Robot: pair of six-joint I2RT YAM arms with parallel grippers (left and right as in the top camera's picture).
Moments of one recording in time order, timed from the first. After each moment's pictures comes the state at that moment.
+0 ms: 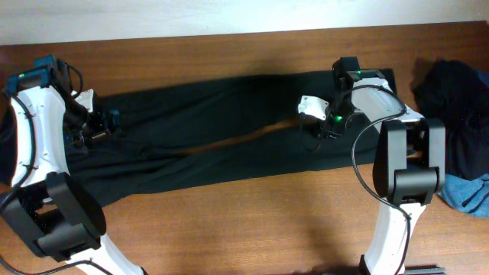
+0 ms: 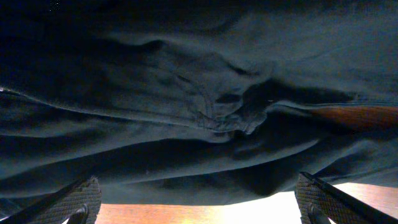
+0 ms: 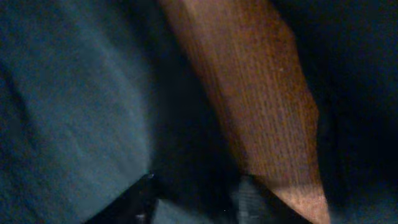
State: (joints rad) left arm 0.29 1.97 1.81 -1.43 0.10 0.01; right arm 0.01 2.17 1.57 -0.92 -0.24 -1.25
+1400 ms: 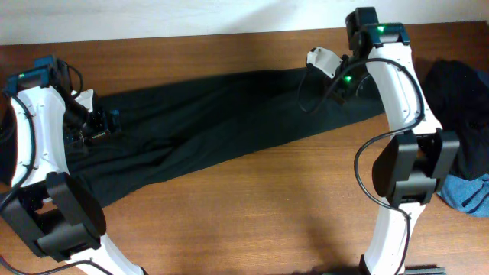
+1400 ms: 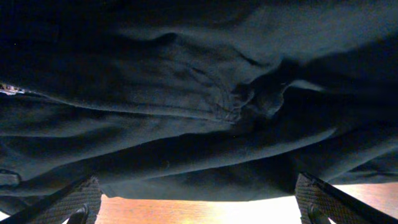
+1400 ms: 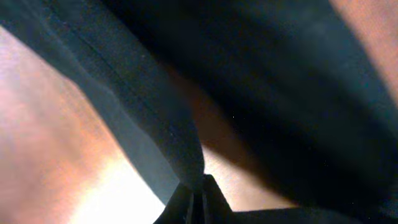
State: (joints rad) left arm 0.29 1.97 1.81 -1.42 0.10 0.01; right arm 0.01 2.17 2.09 -1.35 -0.25 -0.89
